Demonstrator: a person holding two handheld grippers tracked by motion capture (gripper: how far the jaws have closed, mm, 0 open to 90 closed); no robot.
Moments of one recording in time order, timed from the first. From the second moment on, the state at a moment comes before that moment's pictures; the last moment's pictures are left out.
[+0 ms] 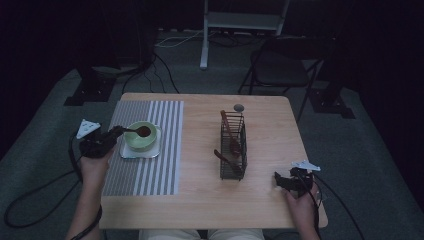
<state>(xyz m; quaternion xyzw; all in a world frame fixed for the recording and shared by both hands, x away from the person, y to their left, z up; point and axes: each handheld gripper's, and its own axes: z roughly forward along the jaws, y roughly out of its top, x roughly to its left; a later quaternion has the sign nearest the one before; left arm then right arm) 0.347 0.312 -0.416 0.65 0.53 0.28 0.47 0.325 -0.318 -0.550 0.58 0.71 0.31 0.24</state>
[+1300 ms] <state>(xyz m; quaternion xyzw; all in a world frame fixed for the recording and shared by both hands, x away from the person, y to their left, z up) 0.327 0.317 -0.488 0.65 0.57 0.25 0.43 0.325 -0.318 -0.550 0.58 0.71 0.31 0.24</state>
